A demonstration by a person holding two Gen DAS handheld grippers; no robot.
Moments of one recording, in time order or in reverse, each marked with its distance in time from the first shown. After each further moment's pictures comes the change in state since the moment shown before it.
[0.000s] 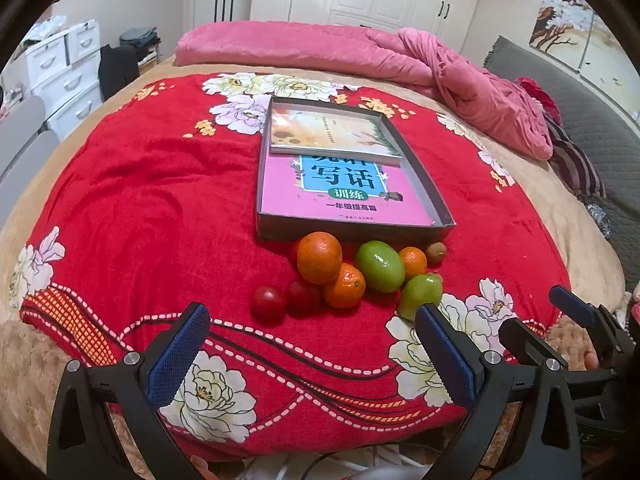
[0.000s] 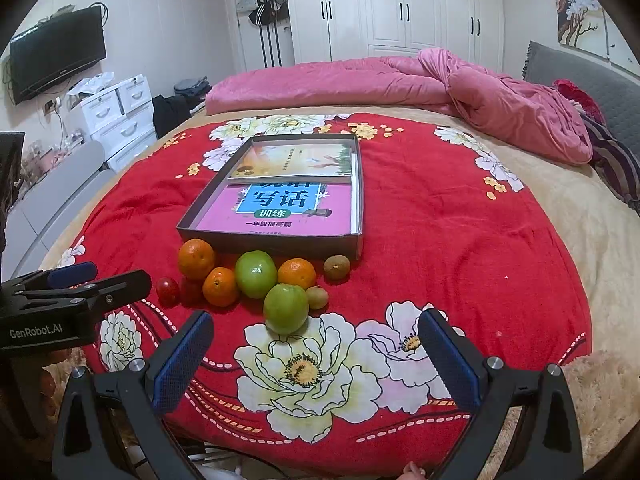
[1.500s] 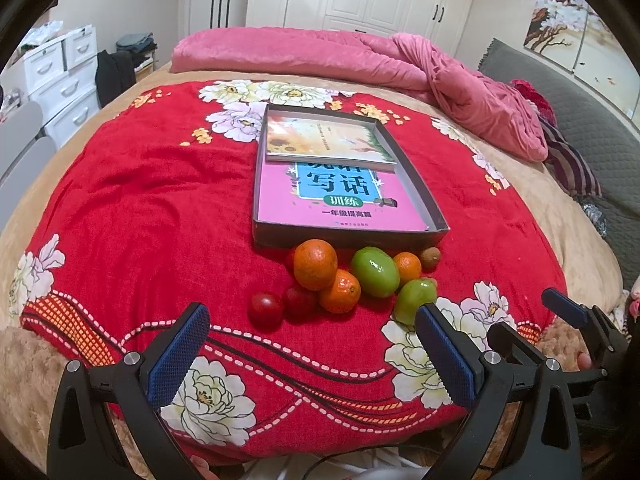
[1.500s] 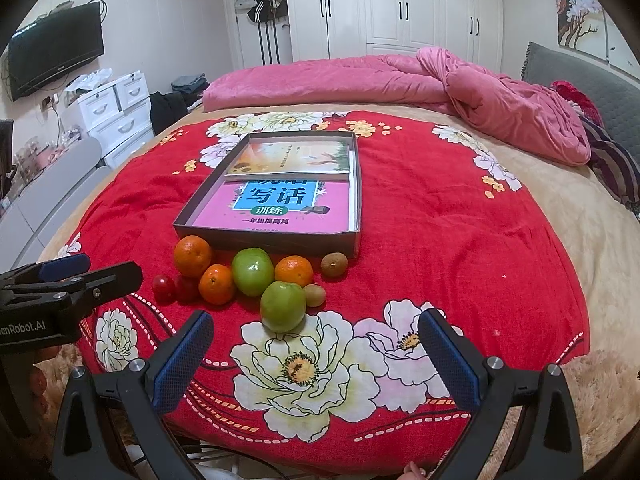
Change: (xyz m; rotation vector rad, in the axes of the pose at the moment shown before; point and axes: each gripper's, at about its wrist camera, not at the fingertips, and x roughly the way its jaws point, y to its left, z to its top) left arm -0.006 0.000 0.003 0.011 -0.020 -0.014; right arm 0.002 0.001 -0.001 -0.007 0.010 -0.016
